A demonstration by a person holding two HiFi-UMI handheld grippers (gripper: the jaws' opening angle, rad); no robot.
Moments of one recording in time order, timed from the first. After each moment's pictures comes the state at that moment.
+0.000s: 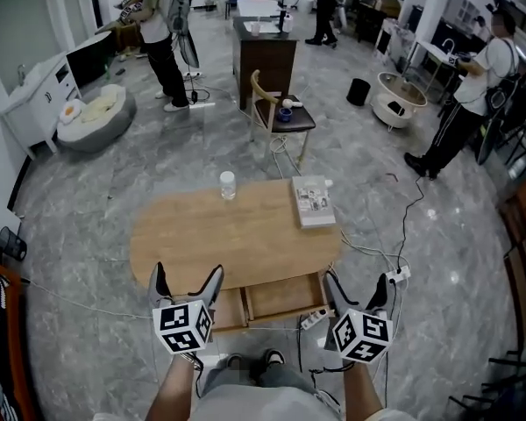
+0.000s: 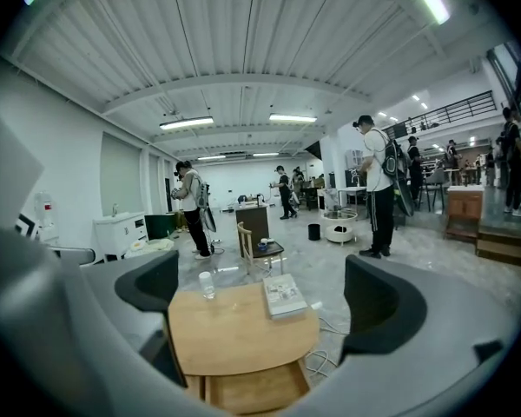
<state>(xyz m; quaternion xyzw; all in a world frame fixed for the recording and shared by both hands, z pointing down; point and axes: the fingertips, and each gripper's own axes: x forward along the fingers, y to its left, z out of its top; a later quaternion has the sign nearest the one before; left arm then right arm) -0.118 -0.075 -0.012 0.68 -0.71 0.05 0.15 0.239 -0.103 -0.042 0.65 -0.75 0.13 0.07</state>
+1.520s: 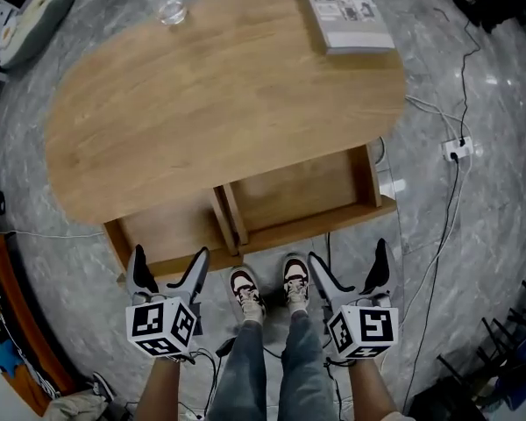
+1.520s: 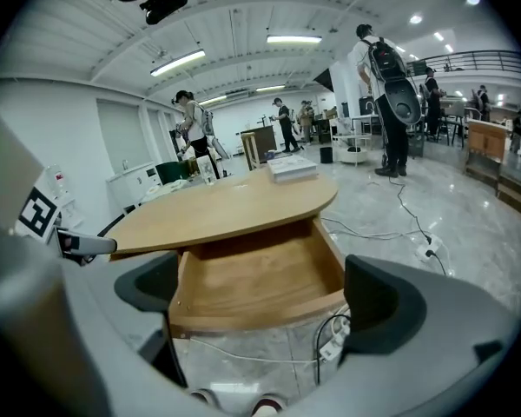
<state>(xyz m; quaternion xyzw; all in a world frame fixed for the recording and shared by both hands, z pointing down) -0.073 -0.037 0.402 0.66 -0.66 0.21 0.30 0.240 -0.062 0.398 0.57 -0.75 0.27 0.19</state>
